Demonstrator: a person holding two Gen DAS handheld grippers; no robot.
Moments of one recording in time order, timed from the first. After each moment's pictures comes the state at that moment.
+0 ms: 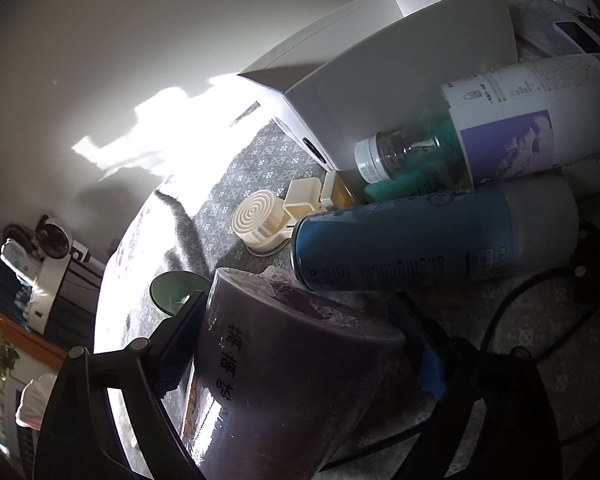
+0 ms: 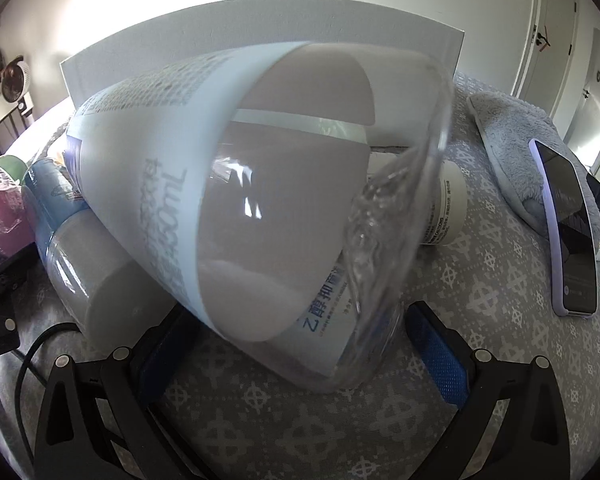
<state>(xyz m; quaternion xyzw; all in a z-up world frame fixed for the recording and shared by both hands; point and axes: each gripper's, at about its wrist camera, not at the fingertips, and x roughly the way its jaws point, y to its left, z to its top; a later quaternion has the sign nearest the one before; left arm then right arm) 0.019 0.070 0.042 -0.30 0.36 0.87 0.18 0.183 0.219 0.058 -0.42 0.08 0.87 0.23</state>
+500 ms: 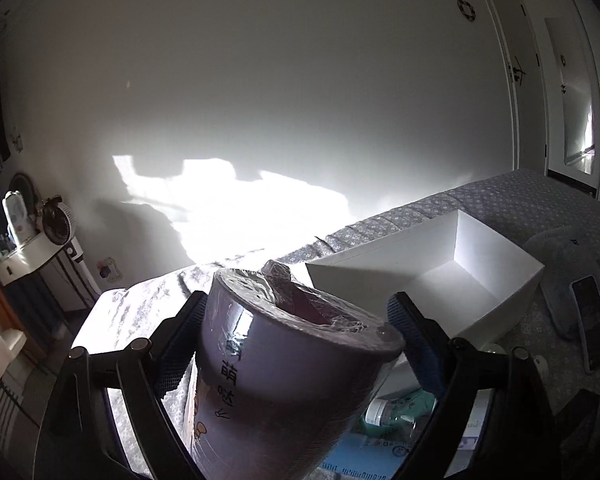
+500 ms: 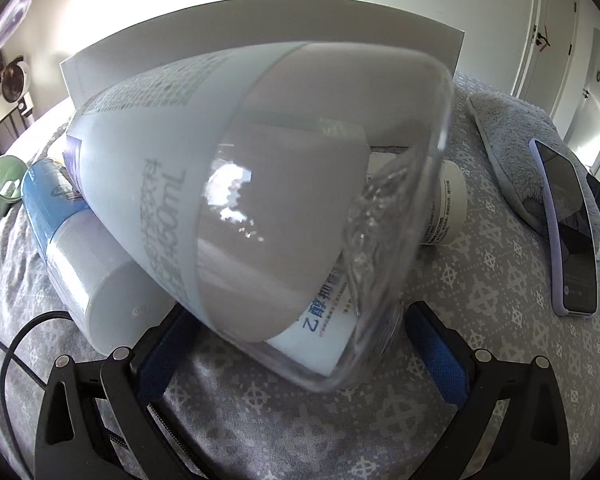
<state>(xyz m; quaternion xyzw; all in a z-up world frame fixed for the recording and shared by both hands) -0.007 0.098 0.207 -0.18 0.14 0.95 0.19 0.183 0.218 0.058 -0.42 0.08 0.87 0.23</state>
